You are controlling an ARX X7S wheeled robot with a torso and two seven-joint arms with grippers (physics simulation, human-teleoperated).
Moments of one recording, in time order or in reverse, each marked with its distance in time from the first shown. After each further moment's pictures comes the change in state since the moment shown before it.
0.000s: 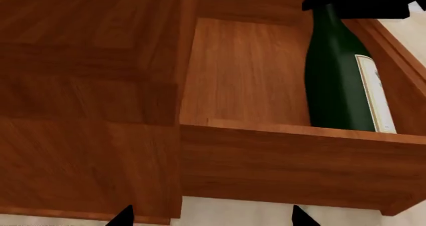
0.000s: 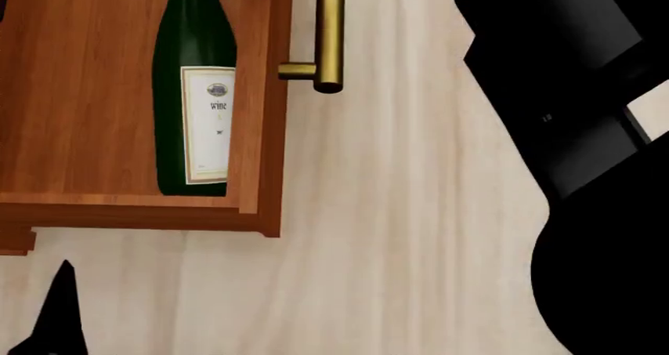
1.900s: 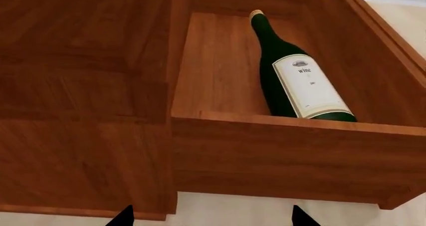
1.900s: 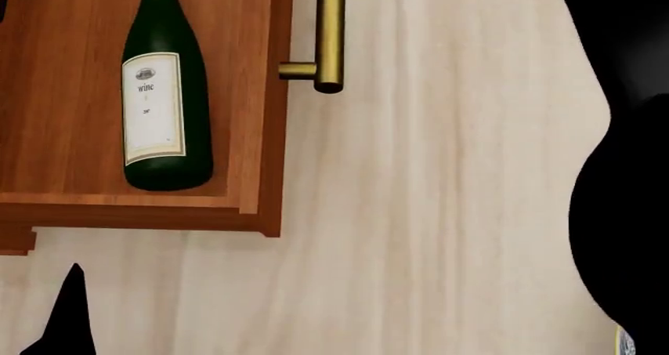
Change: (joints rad) left arm 0.005 0.022 -0.009 -0.007 -0.003 -0.027 0.007; right arm 0.240 -0.039 -0.061 0.128 -0.233 0.158 -0.212
